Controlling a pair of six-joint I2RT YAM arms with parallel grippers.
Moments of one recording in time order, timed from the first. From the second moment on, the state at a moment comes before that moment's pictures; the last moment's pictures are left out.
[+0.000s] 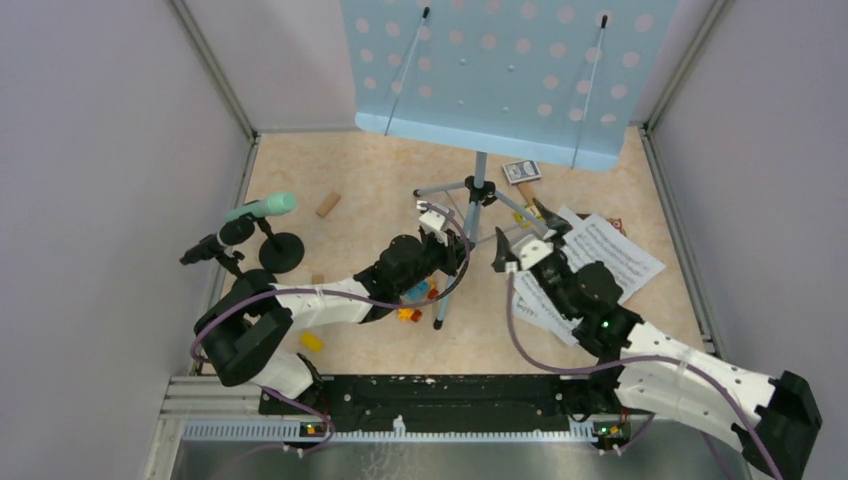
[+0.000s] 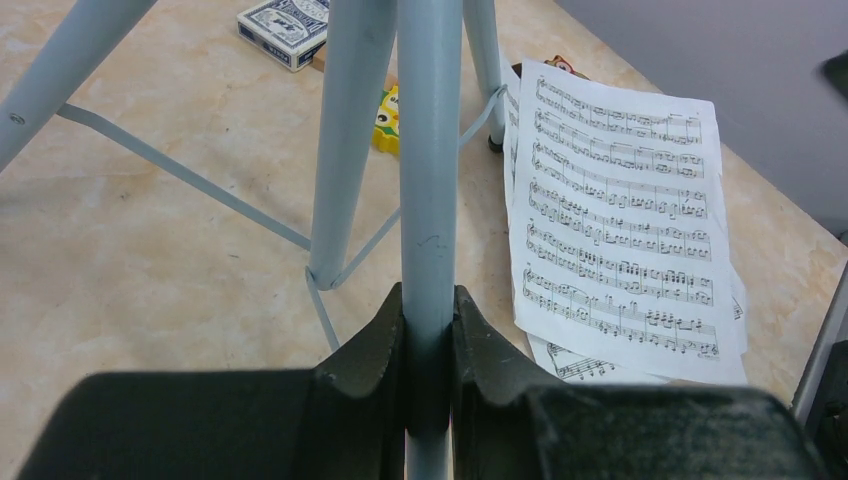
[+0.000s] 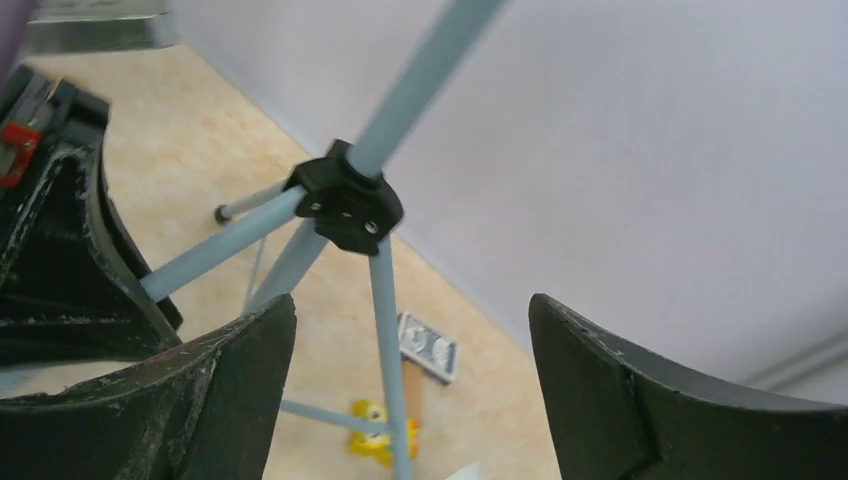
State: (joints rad) left arm -0.88 1.48 0.66 0.68 -0.07 -0.31; right arm 0.87 0.82 0.47 0.49 0.28 -0.84
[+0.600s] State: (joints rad) left arm -0.88 1.48 0.65 0.70 -0.07 -0.31; right arm 0.48 0.88 0.50 0.19 0.18 0.80
